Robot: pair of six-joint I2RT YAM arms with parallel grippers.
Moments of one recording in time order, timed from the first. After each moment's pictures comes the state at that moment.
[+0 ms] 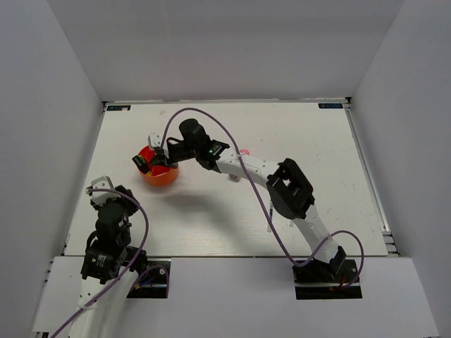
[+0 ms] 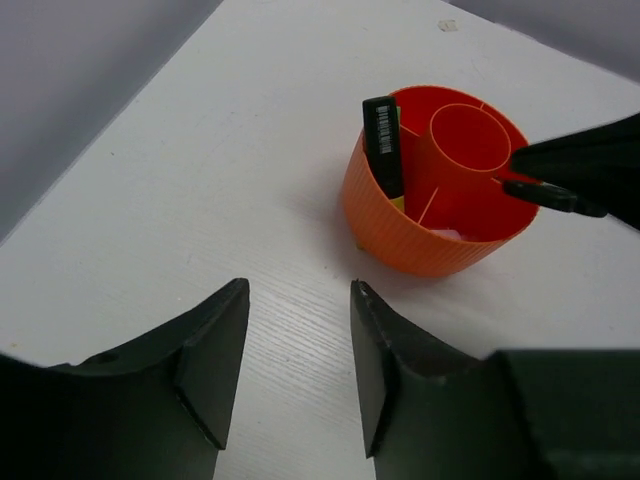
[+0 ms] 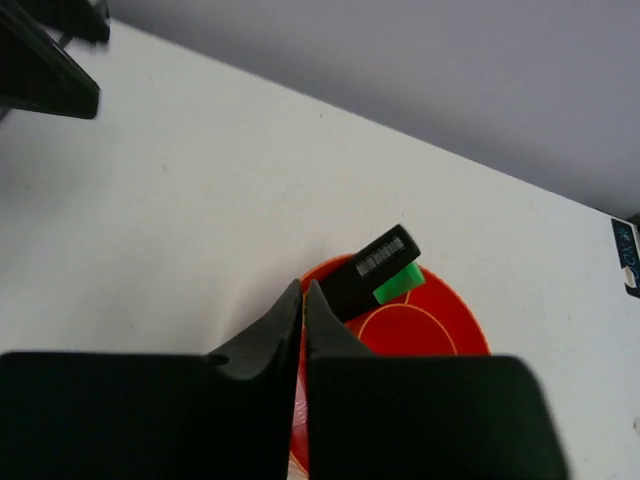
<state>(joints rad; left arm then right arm) -0.23 0.15 0.47 -0.58 -0.56 -0.33 0.96 2.28 1.91 0.12 -0.78 -0.52</state>
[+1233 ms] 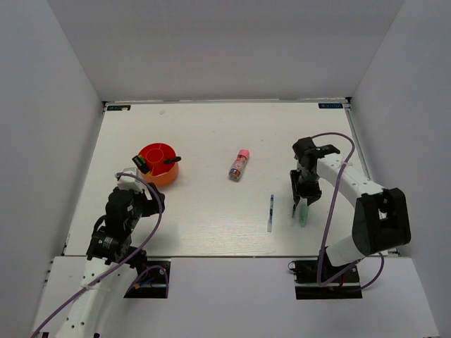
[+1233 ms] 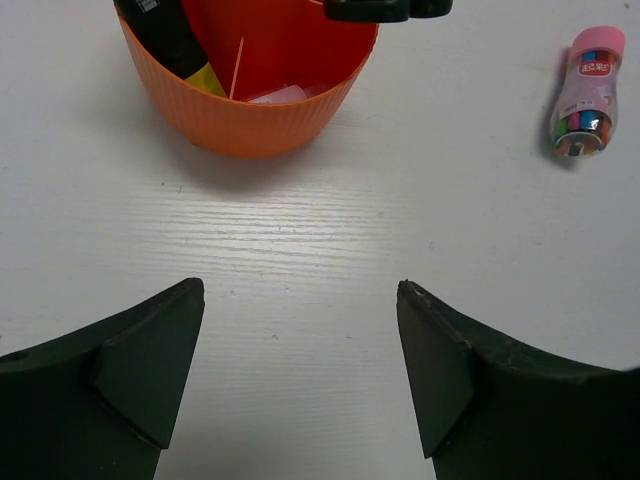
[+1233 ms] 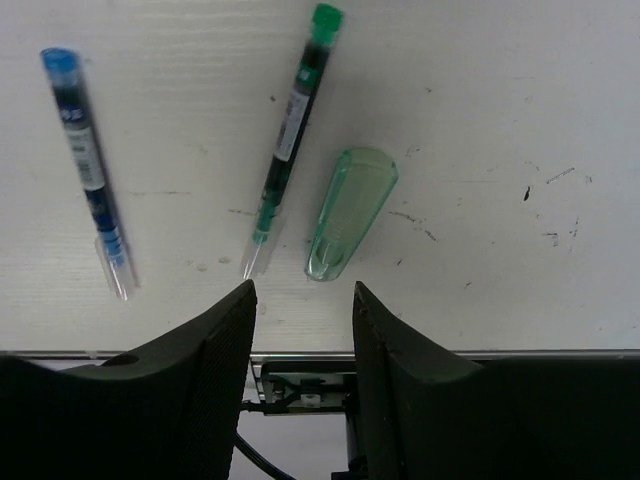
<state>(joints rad) -0.23 0.36 0.46 -0.57 -0.09 -0.29 0.34 1.46 1.02 -1.03 0.03 0.23</state>
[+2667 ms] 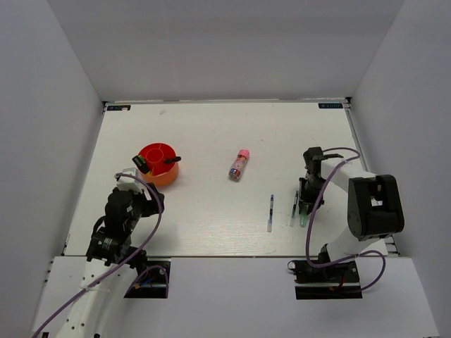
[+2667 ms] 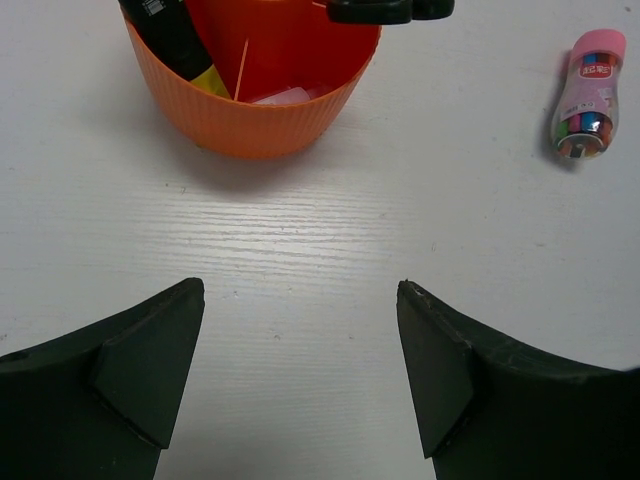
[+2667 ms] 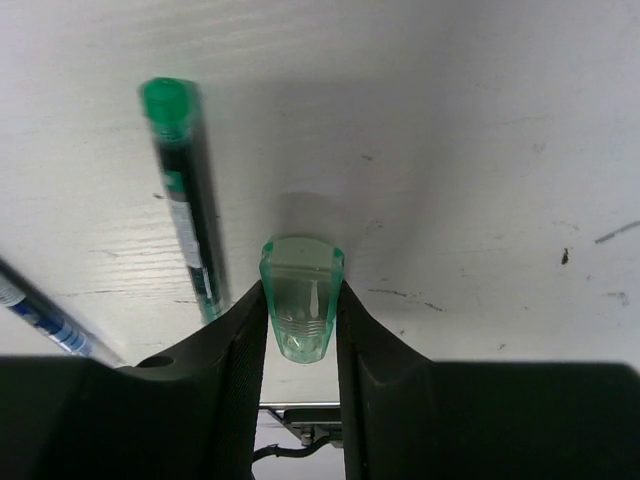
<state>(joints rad) -0.23 0.34 0.46 -0.57 -0.10 -0.29 0.16 1.61 0.89 -0.85 -0.04 0.30</state>
